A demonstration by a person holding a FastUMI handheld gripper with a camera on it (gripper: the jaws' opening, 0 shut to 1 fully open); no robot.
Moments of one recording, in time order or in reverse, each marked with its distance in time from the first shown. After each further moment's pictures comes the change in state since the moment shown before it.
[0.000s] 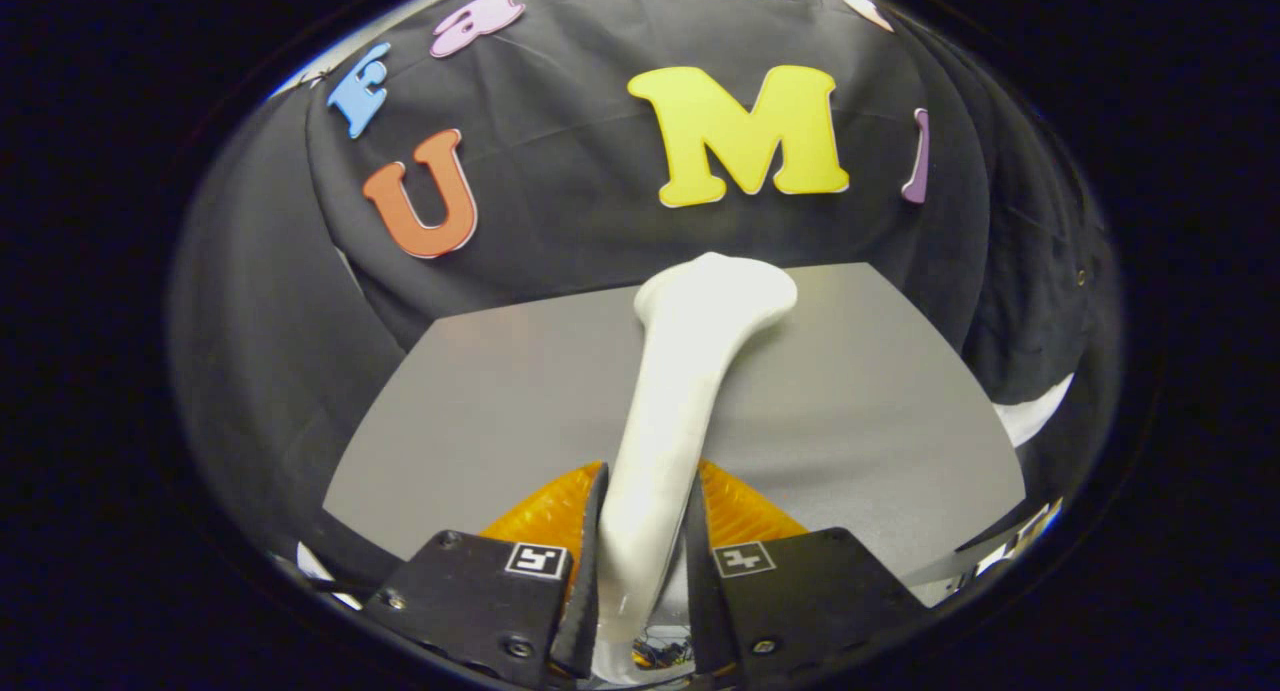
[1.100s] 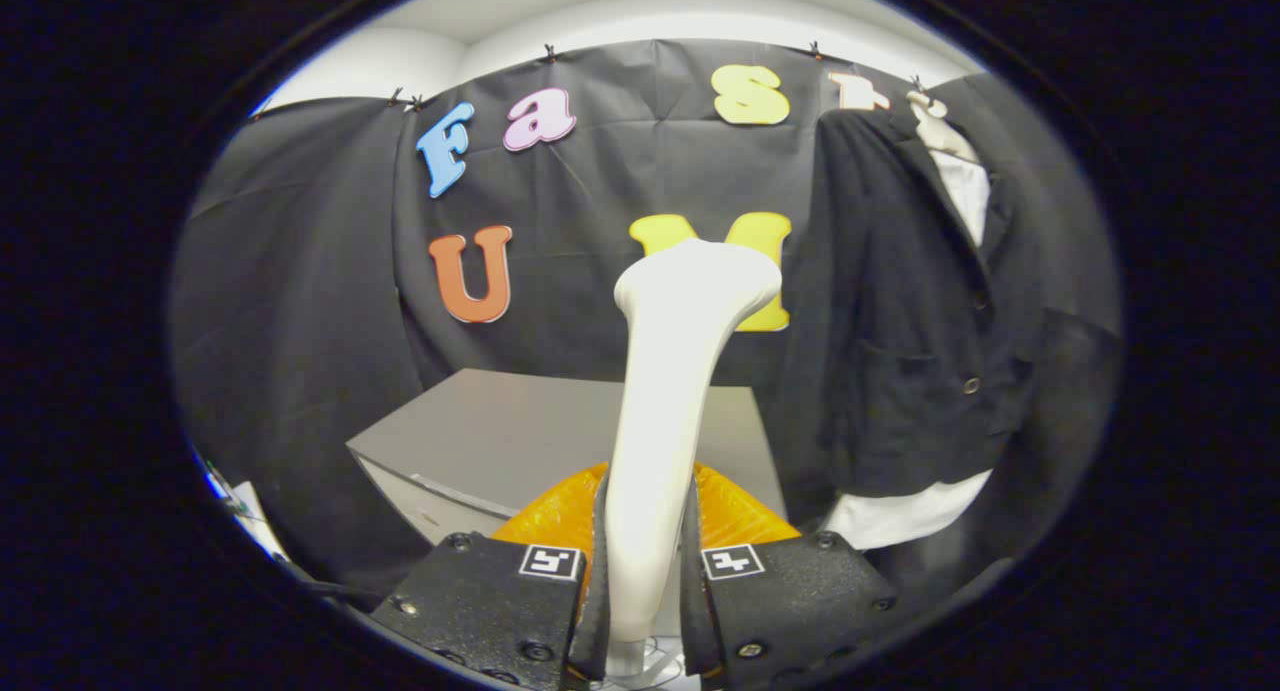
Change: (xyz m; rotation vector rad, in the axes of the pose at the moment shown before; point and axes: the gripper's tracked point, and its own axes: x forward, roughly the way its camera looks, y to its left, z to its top) arm -0.198 -0.123 0.015 -0.190 -0.373 -0.017
